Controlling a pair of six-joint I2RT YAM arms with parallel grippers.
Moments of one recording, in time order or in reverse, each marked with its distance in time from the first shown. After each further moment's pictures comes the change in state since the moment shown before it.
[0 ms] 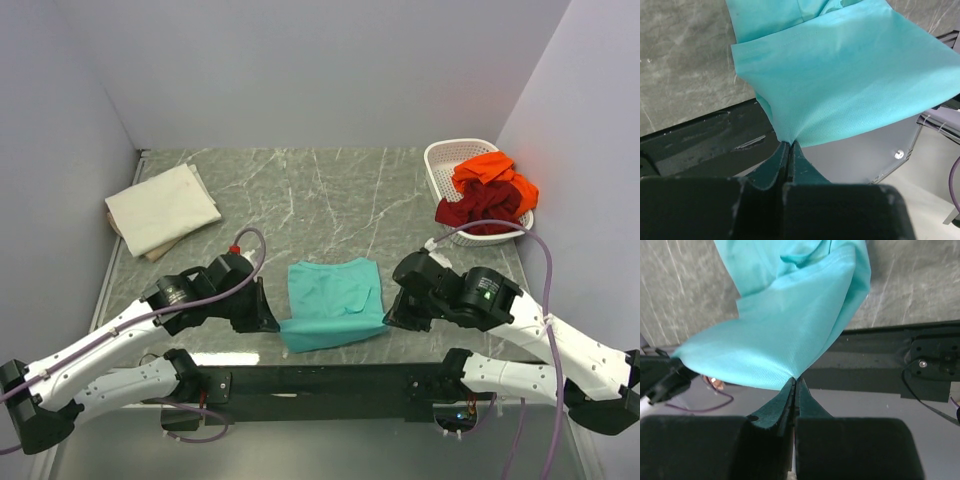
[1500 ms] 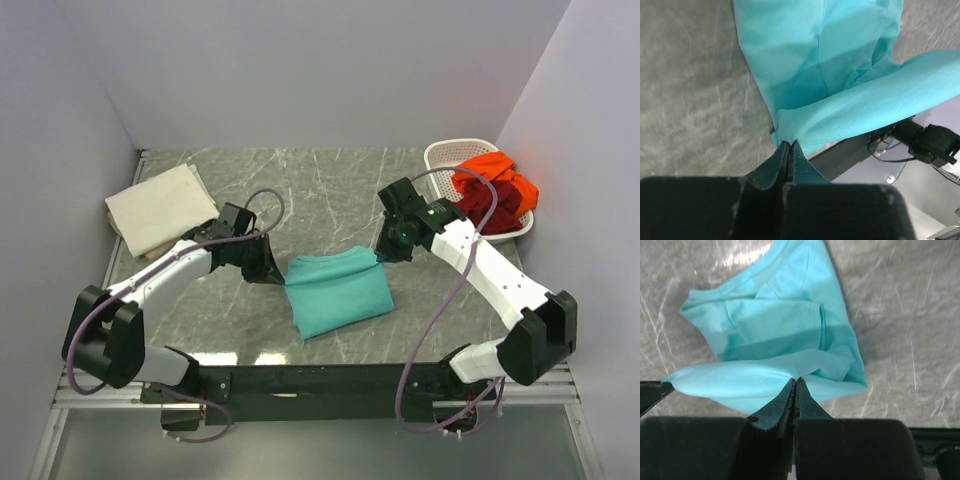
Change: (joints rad) left arm 0.448 0.501 0.060 0.317 0.283 0.359; right arm -0.492 0.478 0.164 0.272 -0.074 -0.522
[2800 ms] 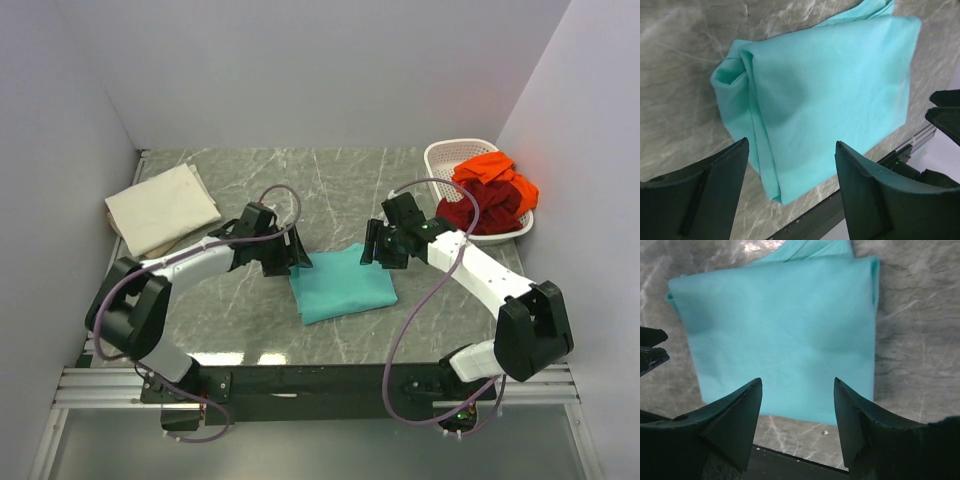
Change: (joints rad) left arm -0.066 0.153 -0.016 0.334 -0.115 -0.122; right arm -0.063 0.026 -0.233 0.362 -0.174 -0.236
